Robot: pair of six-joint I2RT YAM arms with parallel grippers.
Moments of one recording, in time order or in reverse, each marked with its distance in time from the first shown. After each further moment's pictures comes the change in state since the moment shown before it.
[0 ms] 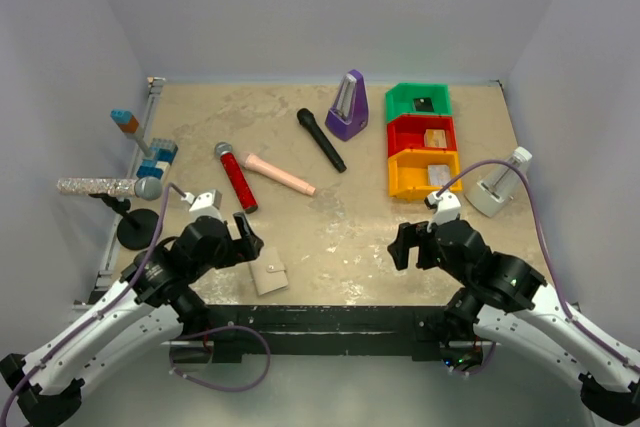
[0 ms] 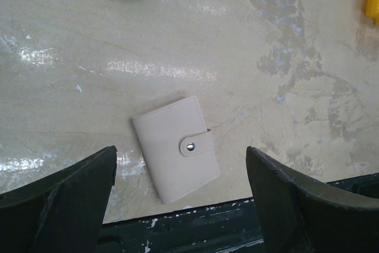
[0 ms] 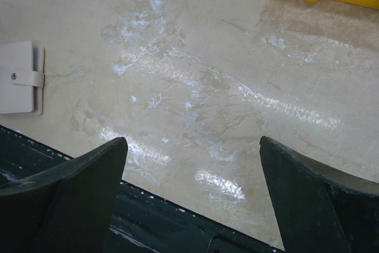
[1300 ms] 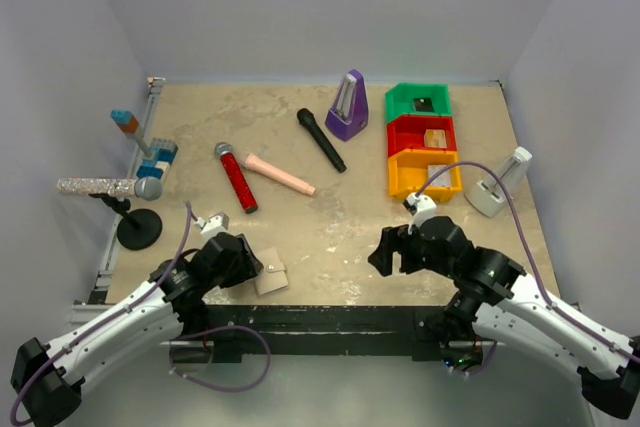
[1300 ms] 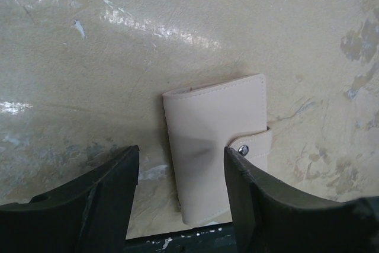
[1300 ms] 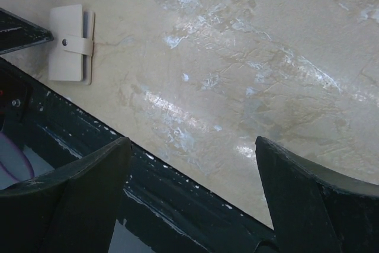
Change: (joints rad) left arm 0.000 -0.001 -0.296 0.157 0.064 -0.181; right arm 0.000 0.089 -0.070 0.145 -0.225 0.073
